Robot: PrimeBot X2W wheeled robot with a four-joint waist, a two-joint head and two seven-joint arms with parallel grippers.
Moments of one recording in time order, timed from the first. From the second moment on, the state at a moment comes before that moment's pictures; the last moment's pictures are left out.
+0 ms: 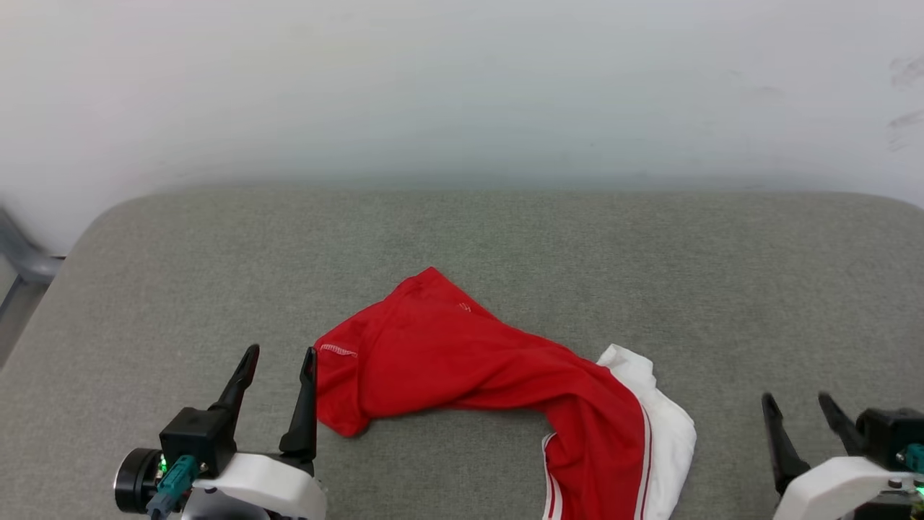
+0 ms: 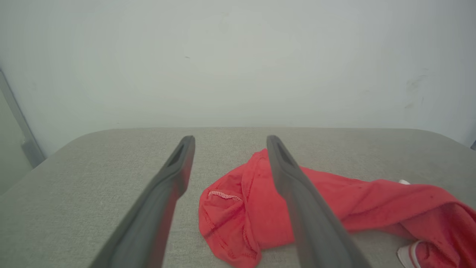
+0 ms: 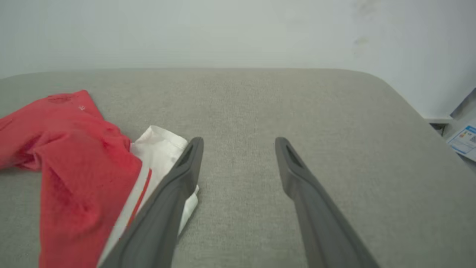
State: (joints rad) left arm -0.02 0.33 -0.30 0.05 -0.42 0.15 -0.23; right arm 0.08 -0.05 -0.17 -0.01 0.07 0.13 0.12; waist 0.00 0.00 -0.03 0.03
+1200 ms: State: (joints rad) left arm -0.17 0.22 -0.29 0.11 -0.37 0.10 -0.26; right arm -0.08 -0.22 -0.04 0.07 0.28 0.13 0.63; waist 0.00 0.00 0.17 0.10
